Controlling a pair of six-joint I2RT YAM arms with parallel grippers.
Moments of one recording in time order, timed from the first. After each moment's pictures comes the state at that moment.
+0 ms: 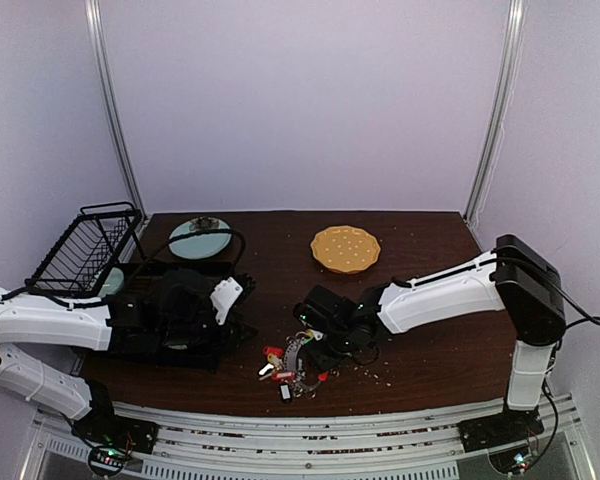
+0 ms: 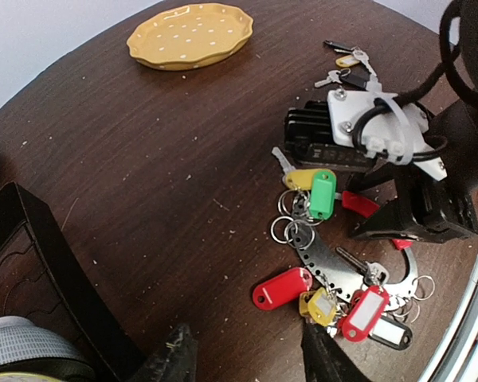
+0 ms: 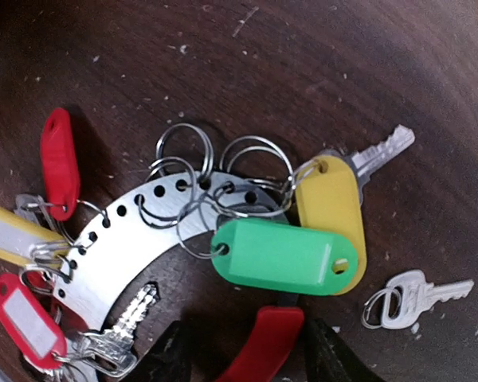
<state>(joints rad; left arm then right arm) -0.99 1.21 0.62 -0.06 -0.13 -0.10 1.09 1.93 1.20 -0.43 0.16 0.40</state>
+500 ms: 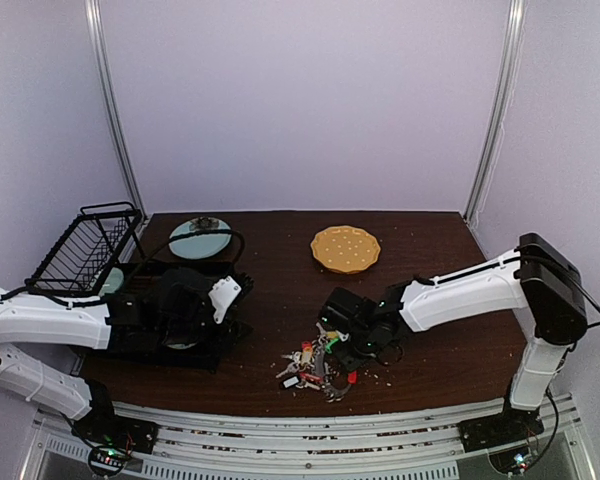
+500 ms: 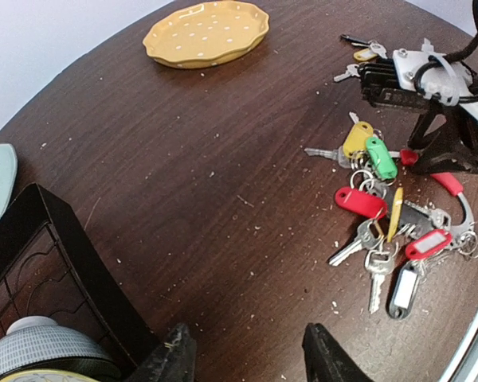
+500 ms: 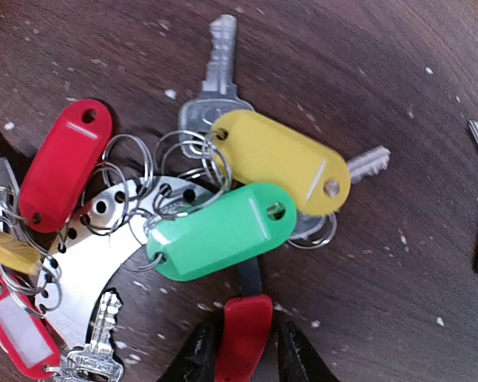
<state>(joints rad) -0.97 1.21 0.63 -0.09 -0.17 -0.05 1.06 1.81 1.08 -0.54 0.23 0.43</state>
